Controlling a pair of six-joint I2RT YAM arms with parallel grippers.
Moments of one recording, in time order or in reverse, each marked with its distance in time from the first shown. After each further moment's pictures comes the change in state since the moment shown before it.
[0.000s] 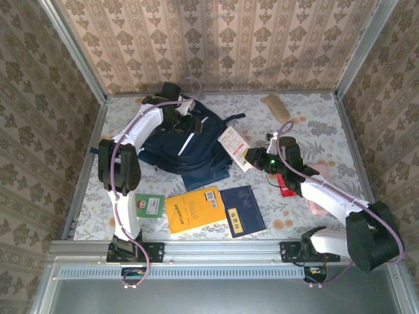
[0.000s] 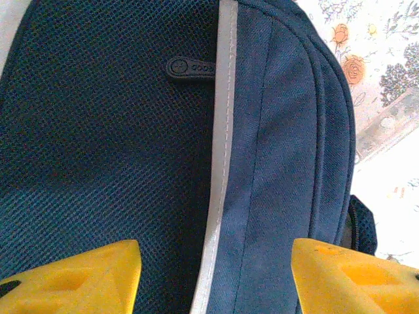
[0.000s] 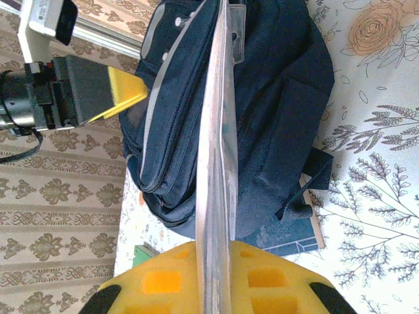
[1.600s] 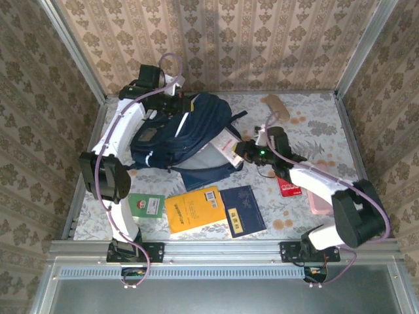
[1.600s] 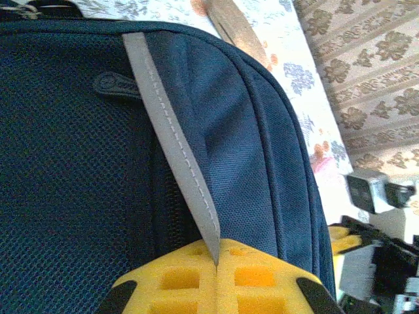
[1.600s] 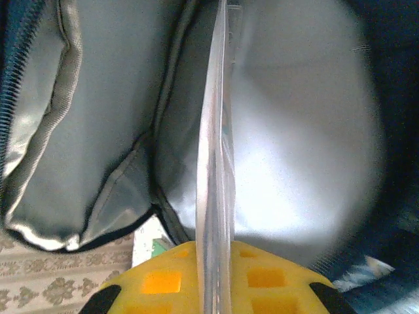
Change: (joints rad) left arm 0.074 -0.152 0.105 0.020 0.336 -0.104; right arm 0.048 0.224 0.176 0.042 -0.072 0.039
